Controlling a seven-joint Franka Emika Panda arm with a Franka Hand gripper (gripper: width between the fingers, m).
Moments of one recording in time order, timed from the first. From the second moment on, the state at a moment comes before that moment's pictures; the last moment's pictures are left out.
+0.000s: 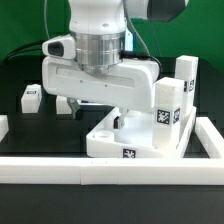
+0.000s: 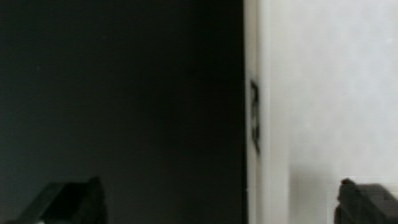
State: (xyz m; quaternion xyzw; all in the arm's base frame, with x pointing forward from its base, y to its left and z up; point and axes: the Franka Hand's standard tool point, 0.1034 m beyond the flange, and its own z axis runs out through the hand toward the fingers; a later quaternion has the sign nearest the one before) arm 0.525 -0.044 0.015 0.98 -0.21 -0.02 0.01
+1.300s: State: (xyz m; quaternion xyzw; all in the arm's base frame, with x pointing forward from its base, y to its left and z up) arm 0.530 -0.051 0.009 0.98 -0.21 -0.02 0.02
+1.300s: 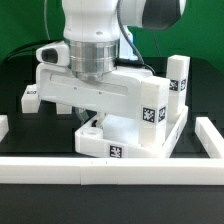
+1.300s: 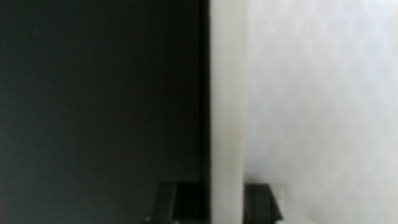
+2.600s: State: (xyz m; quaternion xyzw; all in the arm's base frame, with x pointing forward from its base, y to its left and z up) arm 0.530 -0.055 0.009 1.00 -0.02 -0.02 0.02
